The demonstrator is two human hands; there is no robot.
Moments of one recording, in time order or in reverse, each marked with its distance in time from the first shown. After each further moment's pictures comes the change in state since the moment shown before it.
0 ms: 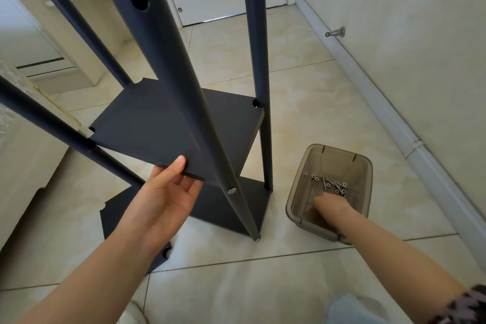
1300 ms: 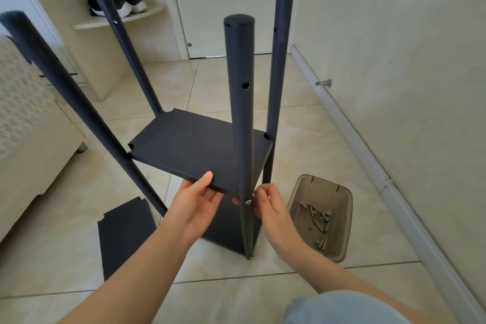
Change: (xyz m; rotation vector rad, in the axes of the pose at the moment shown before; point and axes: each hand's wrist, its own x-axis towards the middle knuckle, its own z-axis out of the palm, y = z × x) left_hand -0.008 0.004 0.006 -0.128 0.001 -0.074; right_hand -0.165 -0.141 -0.159 1.709 0.450 -0.157
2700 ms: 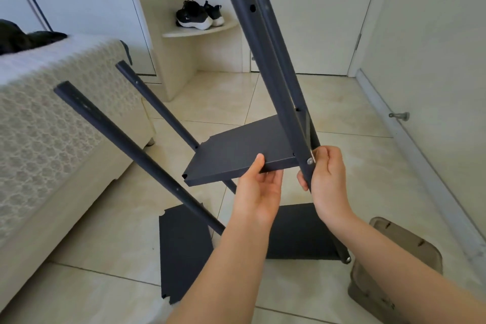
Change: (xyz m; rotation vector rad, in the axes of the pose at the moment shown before) left_hand 0.016 0.069 0.009 -0.495 0.081 0.059; right_hand 0.085 -0.083 0.079 -0.085 0.206 -0.353
